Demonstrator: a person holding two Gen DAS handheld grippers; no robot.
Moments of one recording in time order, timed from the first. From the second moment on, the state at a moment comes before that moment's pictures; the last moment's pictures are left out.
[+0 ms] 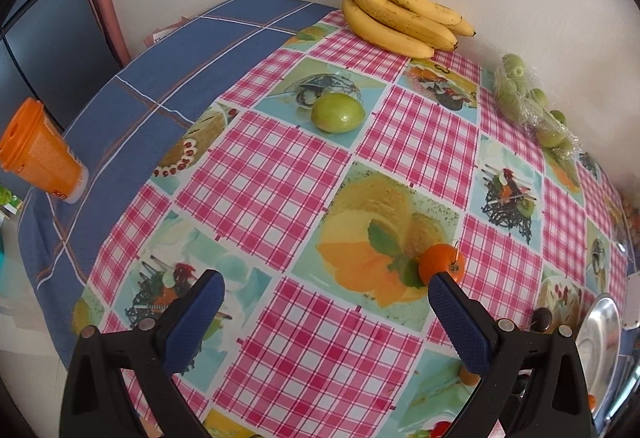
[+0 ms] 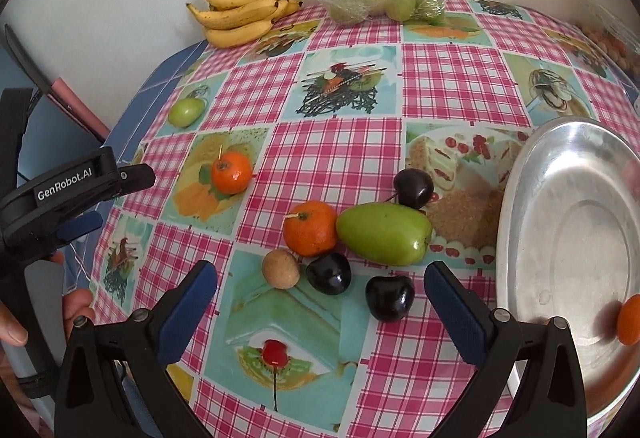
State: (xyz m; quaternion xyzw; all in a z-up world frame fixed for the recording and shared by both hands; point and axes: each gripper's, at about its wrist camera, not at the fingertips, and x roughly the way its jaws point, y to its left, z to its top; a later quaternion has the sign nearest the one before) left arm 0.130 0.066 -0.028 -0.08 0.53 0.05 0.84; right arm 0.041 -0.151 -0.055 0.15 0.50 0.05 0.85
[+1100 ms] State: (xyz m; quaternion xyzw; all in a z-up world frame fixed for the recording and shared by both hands) left arm 0.166 0.002 -0.042 -0.07 0.56 -0.05 0.83; right arm 0.082 -0.194 -0.049 0.17 0.50 0.00 0.85
